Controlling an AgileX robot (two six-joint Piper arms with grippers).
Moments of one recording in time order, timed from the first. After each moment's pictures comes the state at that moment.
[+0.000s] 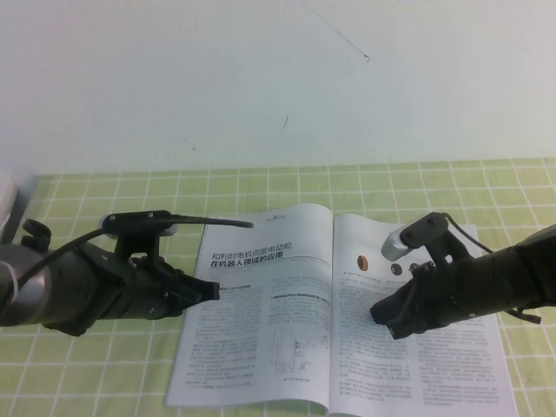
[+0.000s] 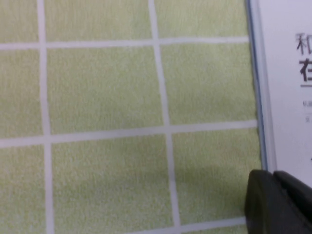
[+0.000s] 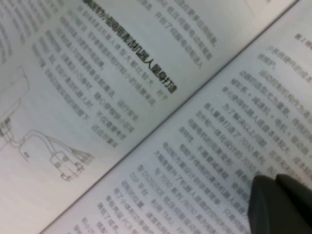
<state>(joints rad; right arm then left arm) 0.31 2.01 -0.94 1.38 0.54 -1.62 -0.32 1.84 -0.86 -1.10 0.03 0.77</state>
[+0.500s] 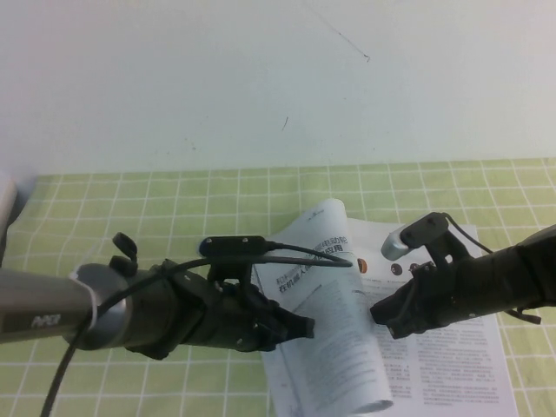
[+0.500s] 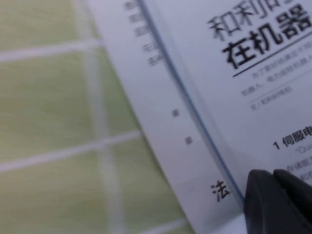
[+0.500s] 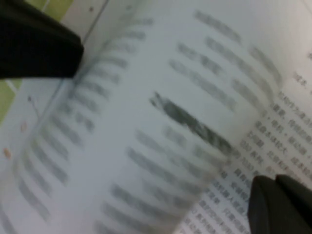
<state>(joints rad) 0.31 2.01 -0.94 1.38 0.54 -1.61 -0.59 1.86 -0.90 -1.26 0.12 0.81</state>
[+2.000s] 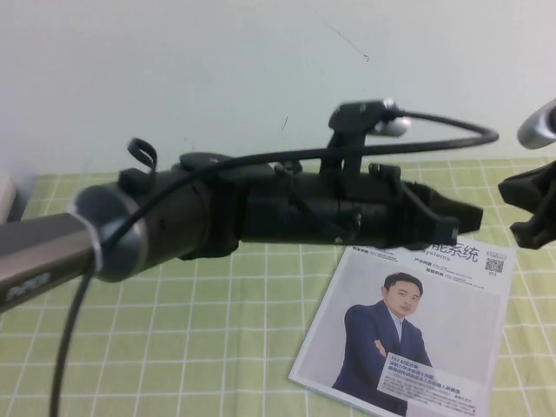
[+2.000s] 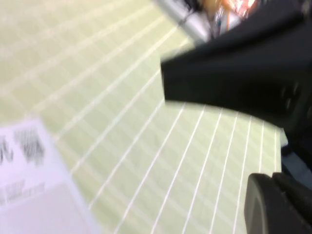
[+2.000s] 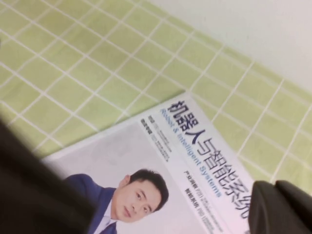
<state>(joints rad) 0.19 1.35 -0.91 0.64 0.42 -0.94 -0.67 1.78 -1.26 -1.68 0.72 1.27</state>
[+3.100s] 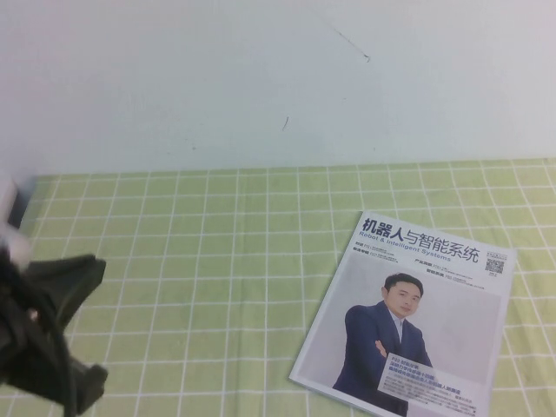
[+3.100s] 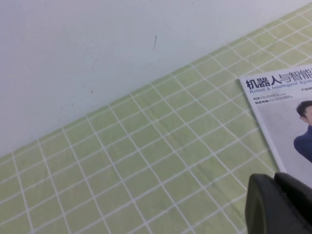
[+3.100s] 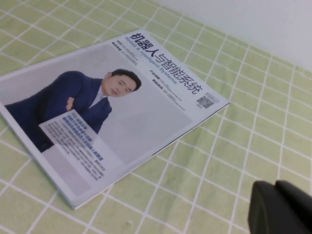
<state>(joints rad) 0.19 0.25 -0.44 0.08 0.80 -0.37 -0.64 0.71 -0.68 0.34 0.47 -0.27</state>
